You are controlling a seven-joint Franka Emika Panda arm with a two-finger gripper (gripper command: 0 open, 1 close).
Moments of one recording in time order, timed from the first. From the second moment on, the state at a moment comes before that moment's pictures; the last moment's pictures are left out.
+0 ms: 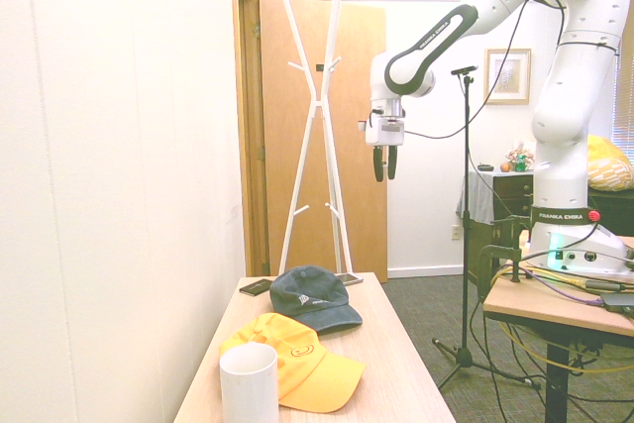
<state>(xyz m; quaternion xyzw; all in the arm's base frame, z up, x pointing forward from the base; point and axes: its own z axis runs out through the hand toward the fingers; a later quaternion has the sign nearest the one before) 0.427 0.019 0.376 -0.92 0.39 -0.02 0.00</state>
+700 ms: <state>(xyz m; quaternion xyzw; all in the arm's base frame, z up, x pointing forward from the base) 0.456 0.173 0.275 -0.95 0.32 -0.05 0.00</state>
